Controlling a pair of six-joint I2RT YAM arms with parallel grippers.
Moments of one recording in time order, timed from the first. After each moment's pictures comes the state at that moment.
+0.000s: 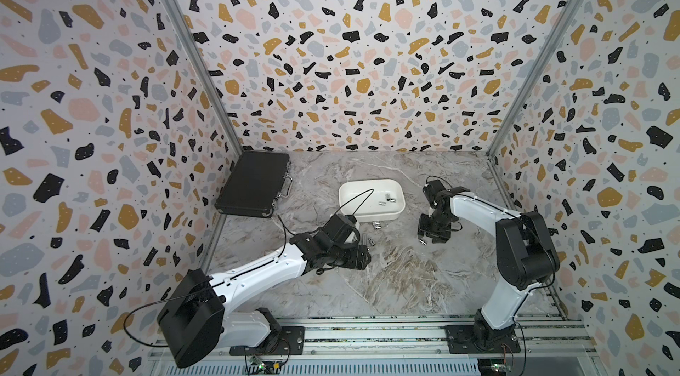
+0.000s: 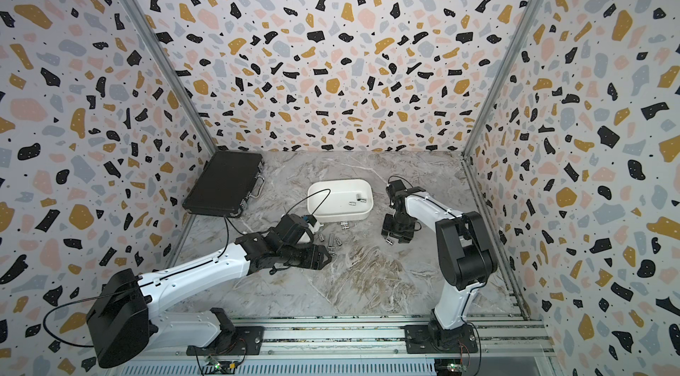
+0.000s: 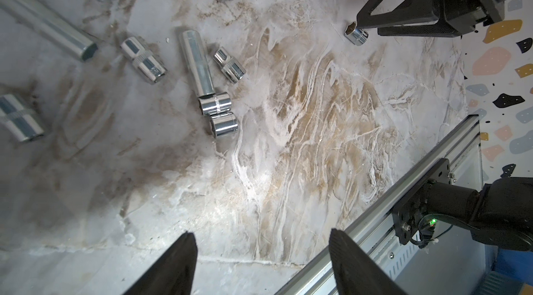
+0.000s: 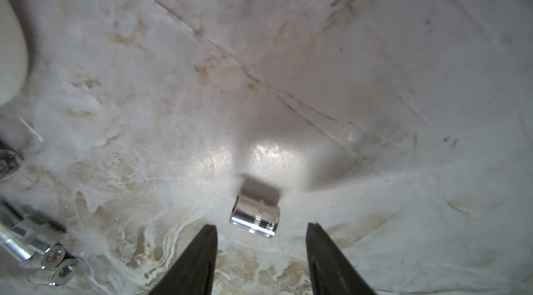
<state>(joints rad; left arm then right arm) -0.81 1.29 0.80 -0.46 0.23 -0.61 0.33 1.77 1.18 -0.90 -0.13 0.57</state>
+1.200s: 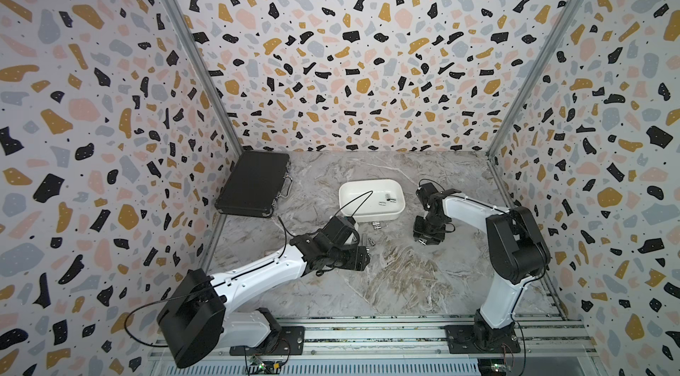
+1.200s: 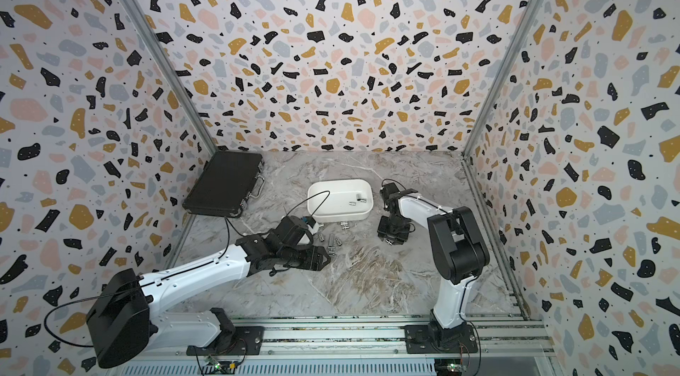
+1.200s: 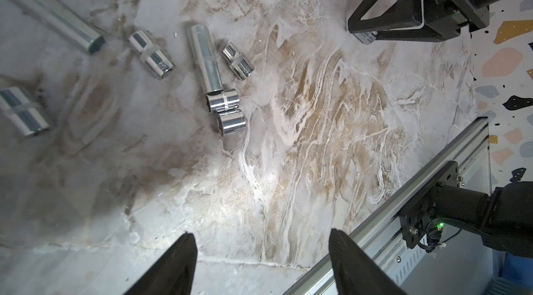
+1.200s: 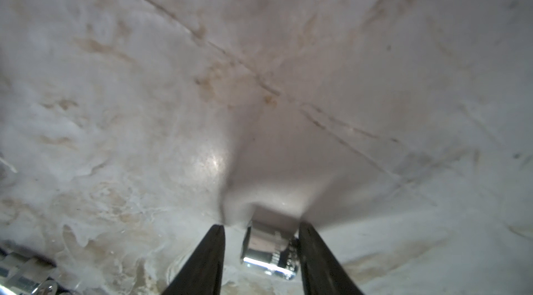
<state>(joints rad) -0.81 1.28 0.78 -0.45 0.22 -0.62 0.37 1.83 1.18 -0.85 -0.12 0.65</state>
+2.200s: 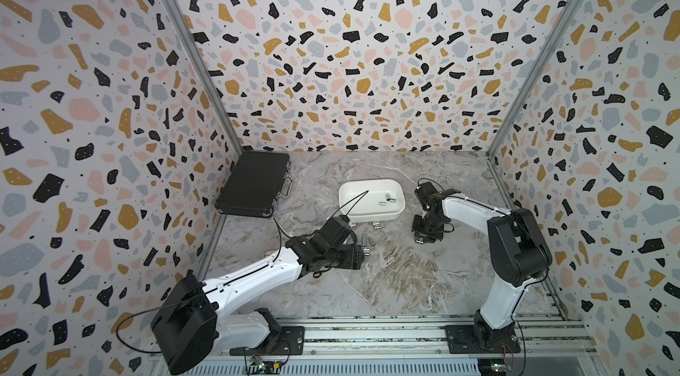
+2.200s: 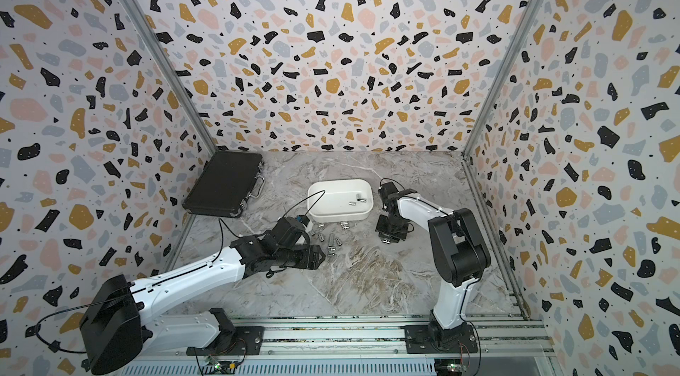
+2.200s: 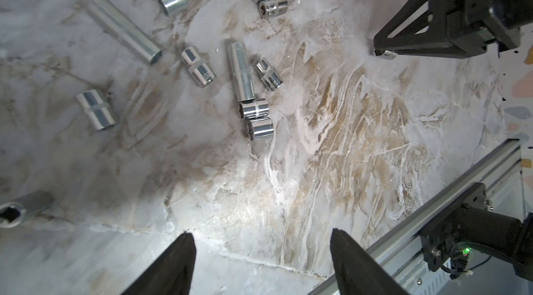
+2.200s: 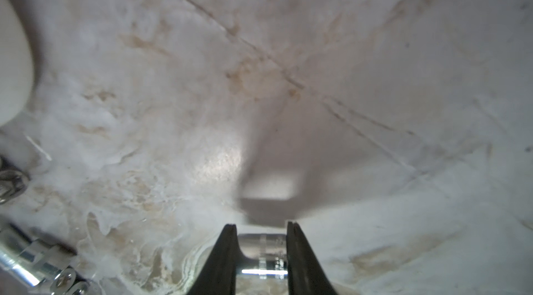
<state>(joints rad) -0.81 1.24 0.77 -0.50 0.10 -0.63 0.40 1.81 1.18 -0.84 -0.13 0.66</state>
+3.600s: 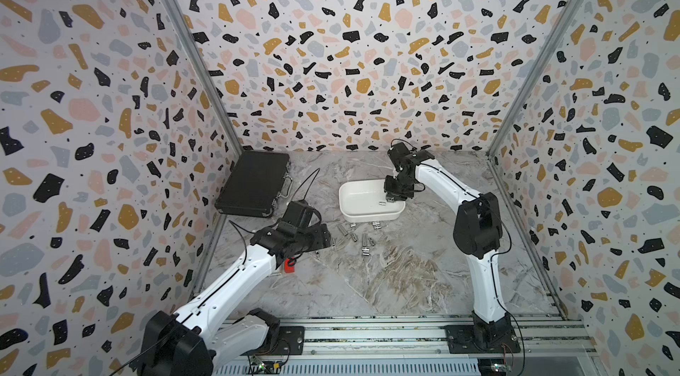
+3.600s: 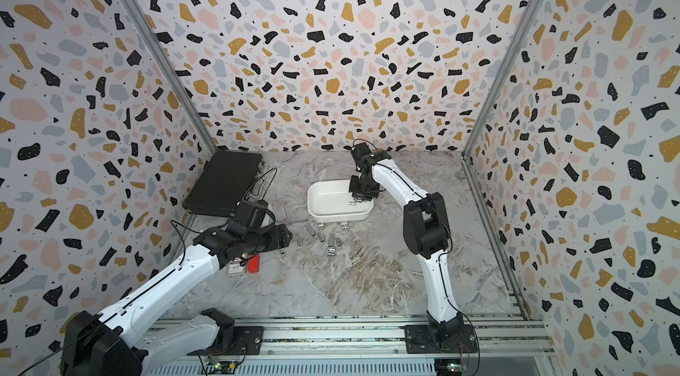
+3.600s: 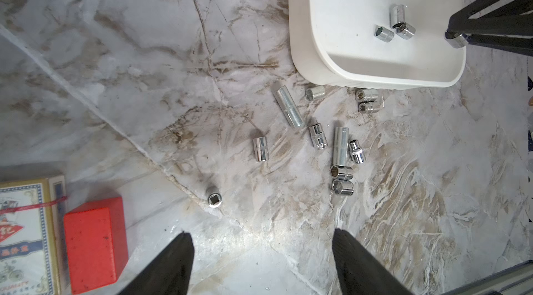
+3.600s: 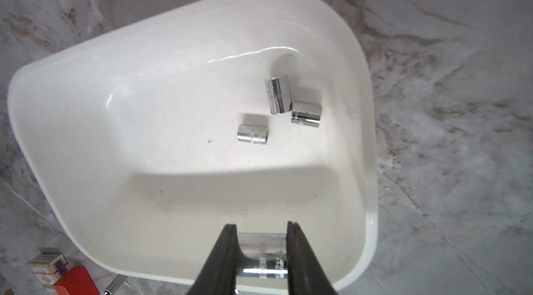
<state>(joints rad) -0.44 1.09 0.80 -0.67 0.07 -0.58 0.49 2.22 2.04 -1.10 -0.15 0.58</state>
